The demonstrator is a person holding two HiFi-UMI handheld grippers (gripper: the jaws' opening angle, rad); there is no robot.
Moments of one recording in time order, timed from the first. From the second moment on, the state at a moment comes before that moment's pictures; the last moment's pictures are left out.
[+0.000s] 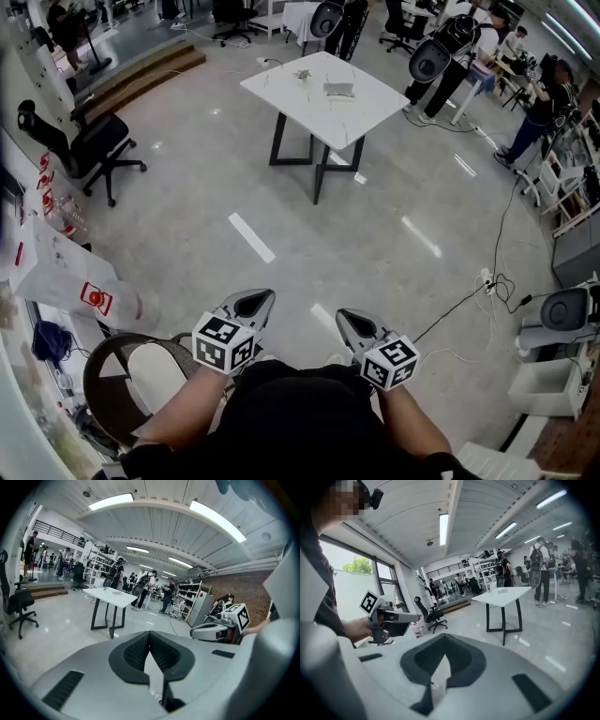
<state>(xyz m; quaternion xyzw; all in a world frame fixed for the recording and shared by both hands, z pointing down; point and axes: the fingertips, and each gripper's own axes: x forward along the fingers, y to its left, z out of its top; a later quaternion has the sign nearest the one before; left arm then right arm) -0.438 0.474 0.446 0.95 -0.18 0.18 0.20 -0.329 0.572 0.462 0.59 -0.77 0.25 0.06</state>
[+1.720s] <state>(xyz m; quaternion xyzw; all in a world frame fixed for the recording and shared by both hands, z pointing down) -0.189 0.218 0.450 0.94 -0.20 0.21 0.19 -0.062 0.313 0.483 0.60 -0.75 0.28 0.01</state>
